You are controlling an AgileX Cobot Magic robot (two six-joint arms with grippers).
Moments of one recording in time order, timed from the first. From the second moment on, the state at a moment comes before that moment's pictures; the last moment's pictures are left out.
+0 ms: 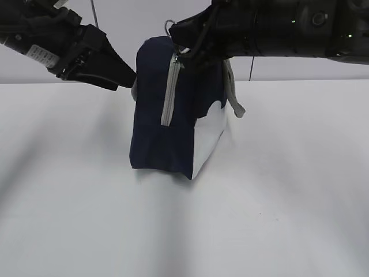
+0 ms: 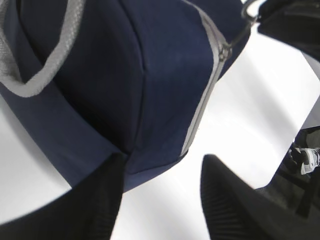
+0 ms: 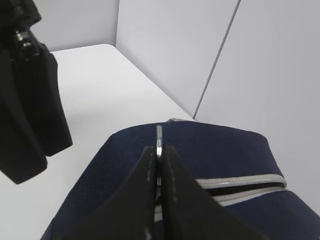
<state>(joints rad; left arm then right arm) -0.23 1.64 -1.35 -0.82 1.00 0.69 0.42 1.61 -1.15 -1.25 -0.31 0.82</state>
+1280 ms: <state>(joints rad) -0.23 1.75 -1.35 -1.06 0.94 0.91 0.42 1.61 -1.16 -1.25 -0.24 0.85</state>
